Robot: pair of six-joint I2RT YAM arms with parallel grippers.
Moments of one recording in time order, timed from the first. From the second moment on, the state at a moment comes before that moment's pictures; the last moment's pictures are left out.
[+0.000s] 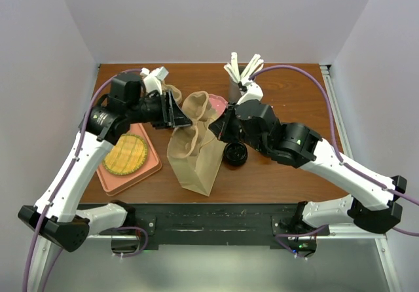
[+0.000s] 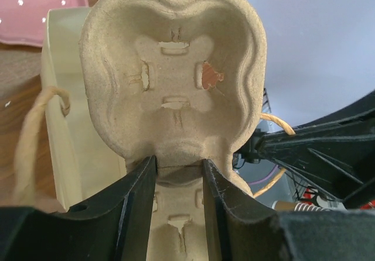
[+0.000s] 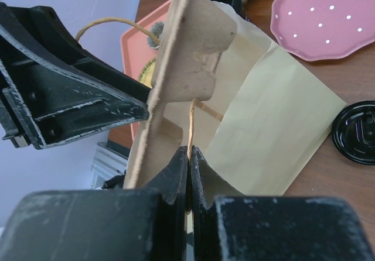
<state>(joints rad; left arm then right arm) -0.41 1.17 1.41 -0.82 0.53 -0.59 1.07 1.26 1.52 -0.73 0.40 0.89</state>
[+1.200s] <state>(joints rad) -0.48 1.31 1.61 -1.10 0.33 -0.46 1.07 1.21 1.49 -0.71 0.41 0.88</state>
